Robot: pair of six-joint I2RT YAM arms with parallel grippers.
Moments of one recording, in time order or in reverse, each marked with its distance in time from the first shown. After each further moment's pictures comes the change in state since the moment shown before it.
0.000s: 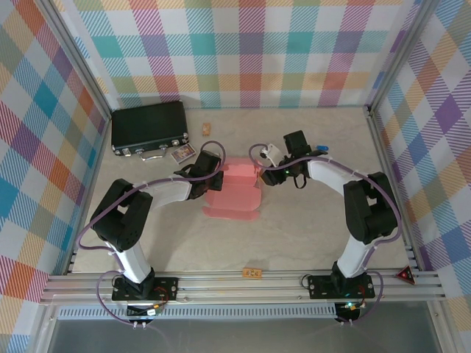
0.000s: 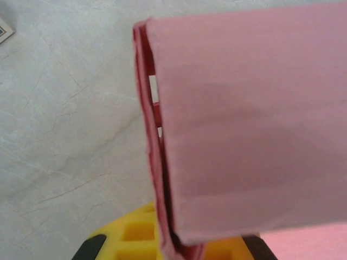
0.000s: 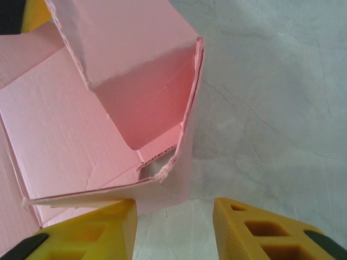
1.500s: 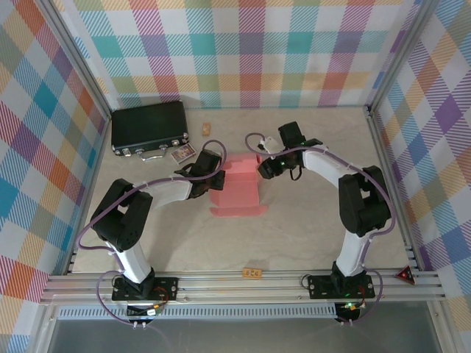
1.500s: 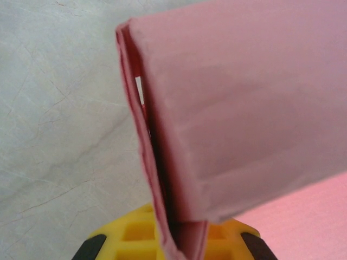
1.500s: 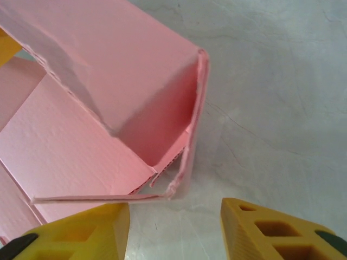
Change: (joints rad) left arm -0.004 0.001 0.014 -0.001 0.034 0.016; right arm -0.002 0.071 0.156 -0.134 0.077 0.114
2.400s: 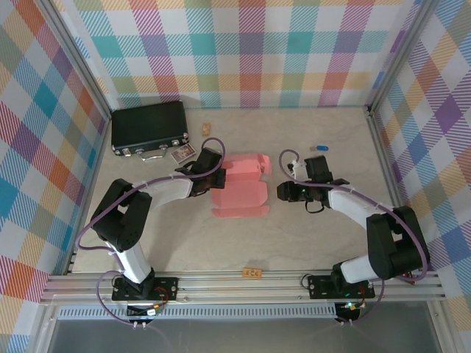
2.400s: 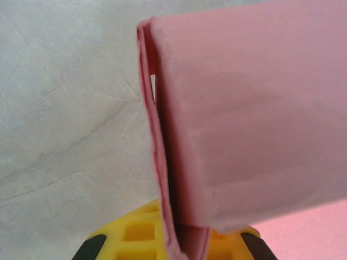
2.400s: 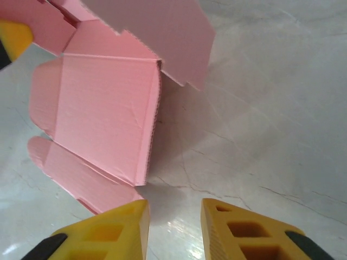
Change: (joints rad) left arm -0.005 0.000 0.037 -0.063 0.015 -0.095; right arm -0.071 -0.397 -0.587 0.309 -0.121 0.552
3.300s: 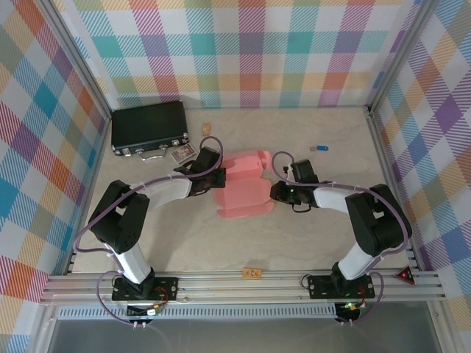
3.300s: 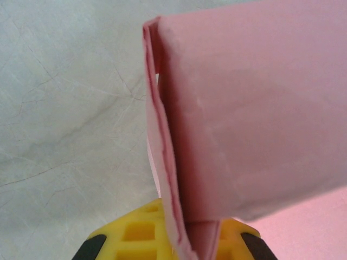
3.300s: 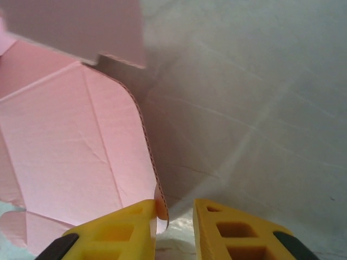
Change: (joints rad) left arm -0.002 -0.021 0.002 -0.018 0.026 -0.054; right arm 0.068 0.211 -0.003 0.192 0.136 0.308
